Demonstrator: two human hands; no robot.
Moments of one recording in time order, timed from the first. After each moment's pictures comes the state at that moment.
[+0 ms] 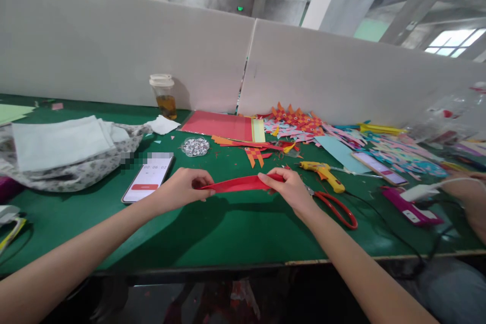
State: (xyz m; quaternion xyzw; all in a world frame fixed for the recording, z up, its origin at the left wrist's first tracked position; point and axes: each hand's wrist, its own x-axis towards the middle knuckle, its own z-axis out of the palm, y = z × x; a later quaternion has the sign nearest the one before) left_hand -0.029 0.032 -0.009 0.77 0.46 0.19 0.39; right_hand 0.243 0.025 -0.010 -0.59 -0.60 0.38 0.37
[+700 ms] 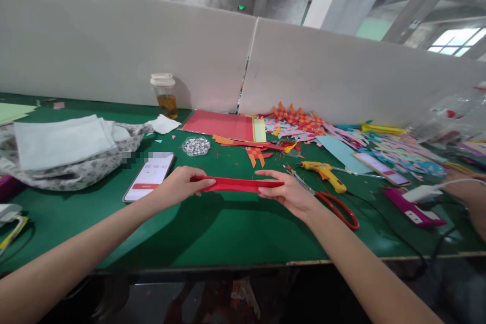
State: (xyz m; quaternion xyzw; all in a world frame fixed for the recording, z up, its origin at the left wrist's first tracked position) left_hand -0.030 0.035 -0.009 0.76 0.51 0.17 0.35; right_hand 0.245 0.024 -0.011 -0.53 -0.41 0.64 0.39
